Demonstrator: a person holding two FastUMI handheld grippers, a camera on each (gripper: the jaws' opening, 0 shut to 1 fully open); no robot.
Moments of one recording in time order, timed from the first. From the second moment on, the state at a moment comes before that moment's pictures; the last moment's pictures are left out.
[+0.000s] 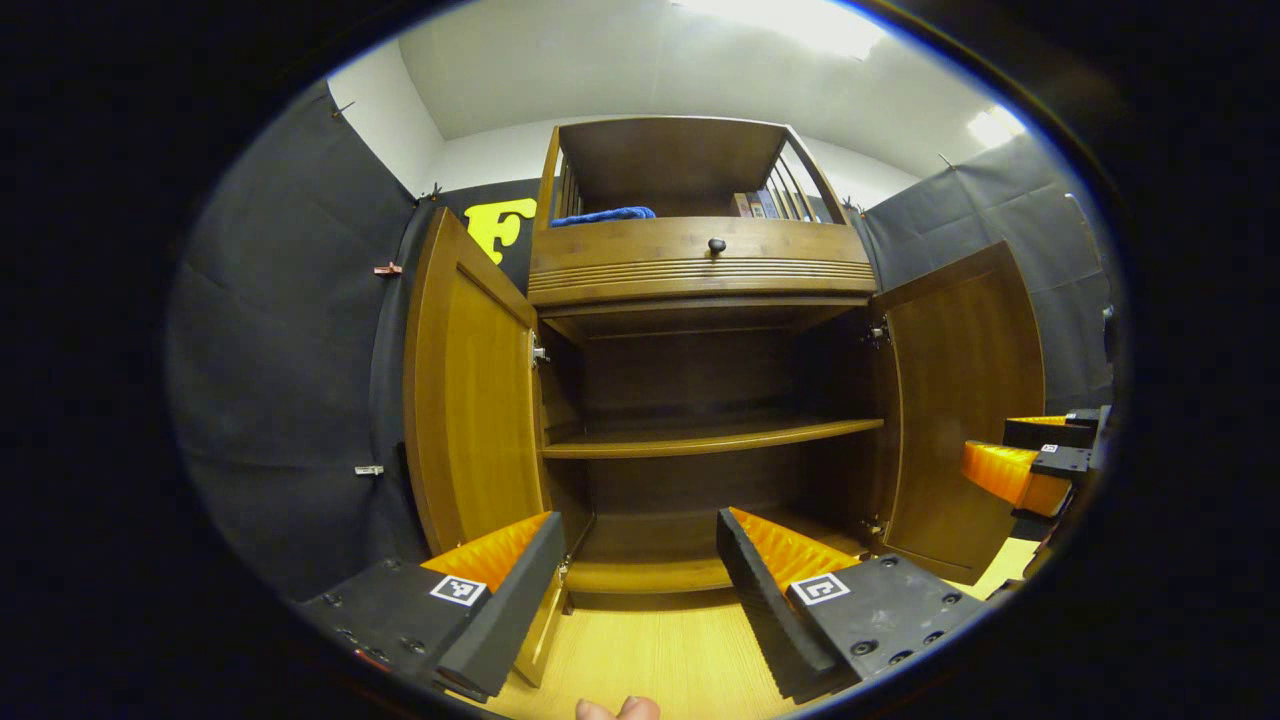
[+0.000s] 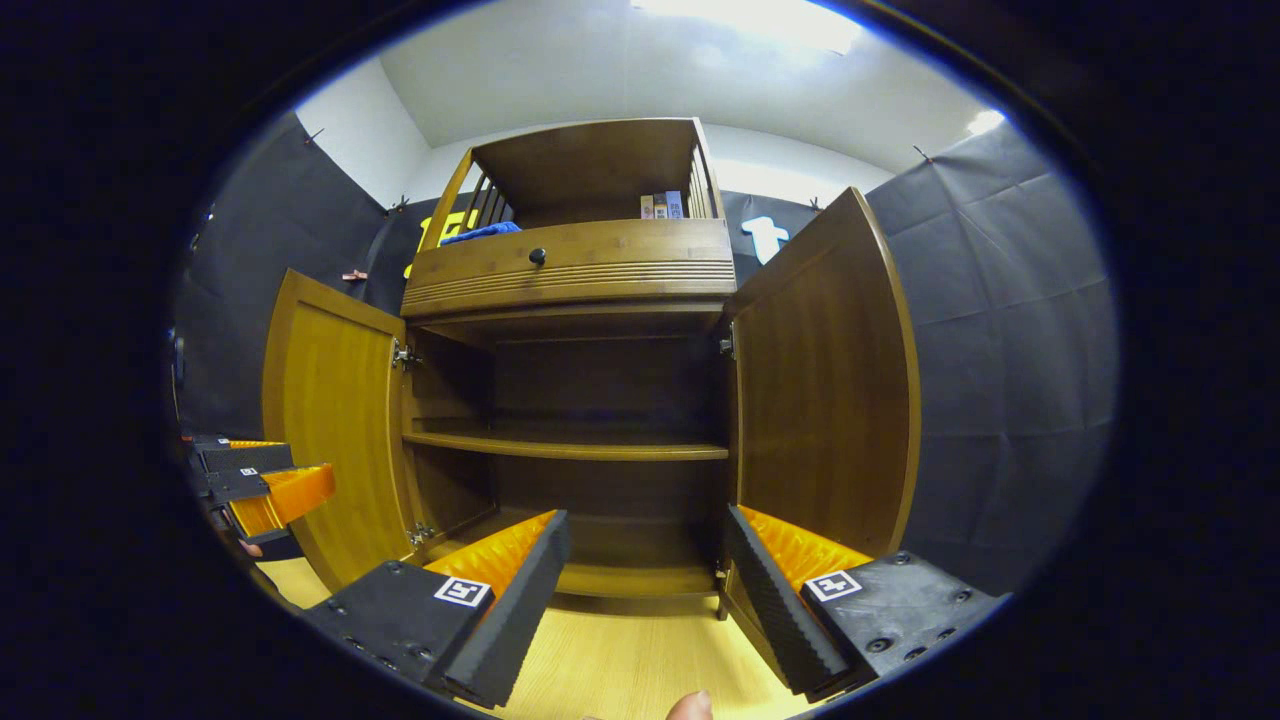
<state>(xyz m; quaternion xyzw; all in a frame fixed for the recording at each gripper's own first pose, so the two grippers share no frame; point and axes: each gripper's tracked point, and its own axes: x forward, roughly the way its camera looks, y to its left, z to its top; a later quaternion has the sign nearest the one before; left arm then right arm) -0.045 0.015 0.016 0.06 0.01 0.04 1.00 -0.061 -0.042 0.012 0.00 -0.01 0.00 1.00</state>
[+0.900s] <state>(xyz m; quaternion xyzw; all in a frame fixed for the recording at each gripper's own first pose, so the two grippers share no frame) -0.039 0.005 0.011 0.05 0.01 0.06 1.00 -0.046 -0.030 0.010 -0.01 -0.01 0.01 1.00</state>
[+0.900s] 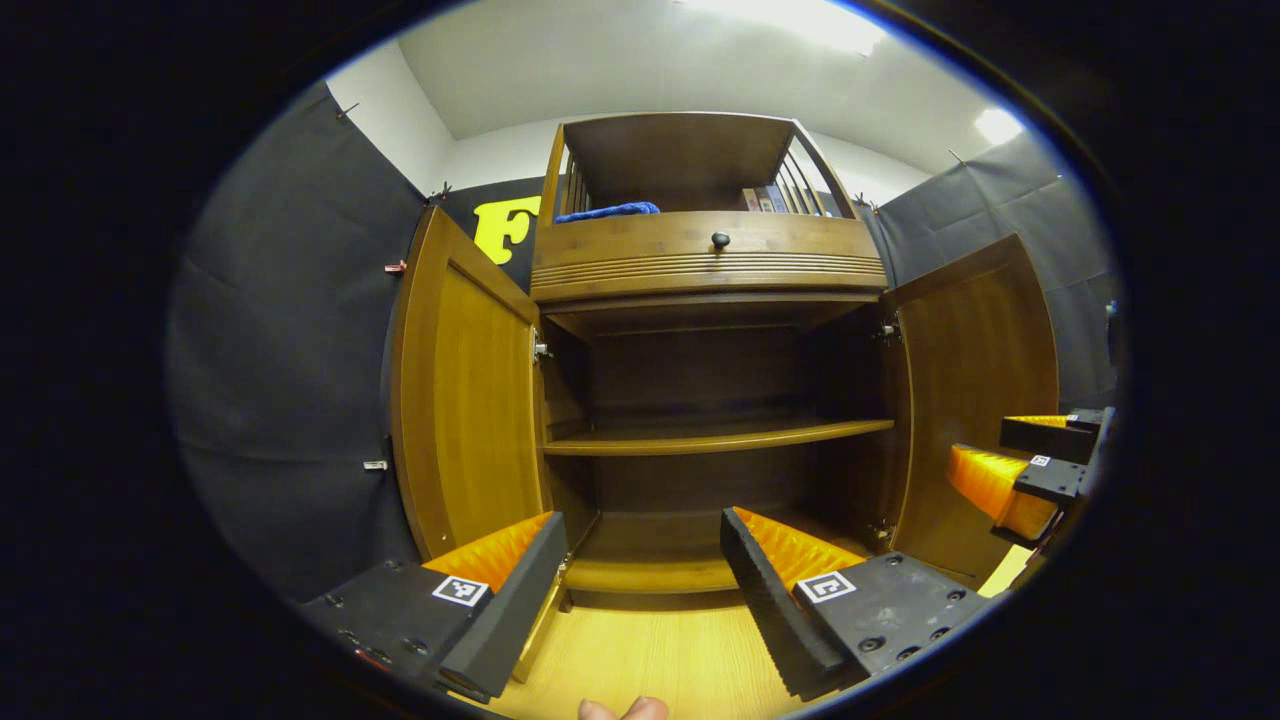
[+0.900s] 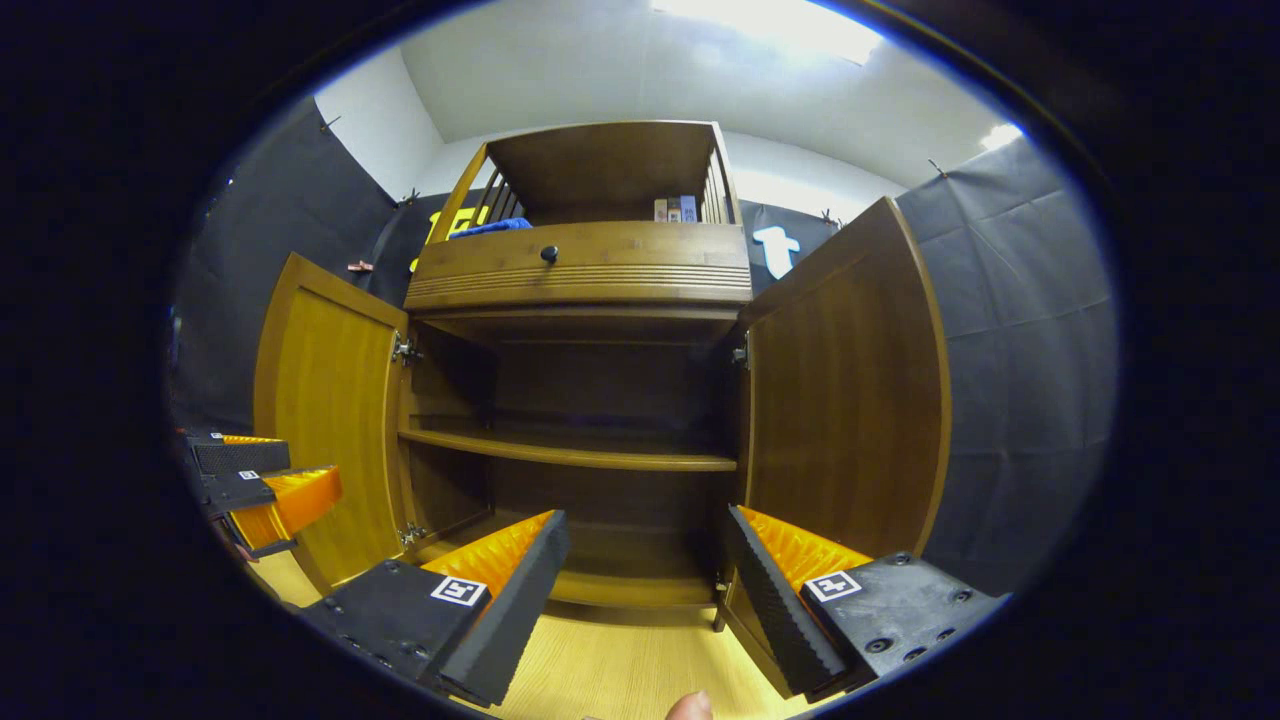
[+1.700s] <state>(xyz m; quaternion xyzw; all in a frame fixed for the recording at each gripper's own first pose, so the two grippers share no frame) -0.044 0.008 0.006 0.05 0.02 0.05 1.00 -0.038 -0.013 0.010 -0.02 -0.01 0.02 1.00</state>
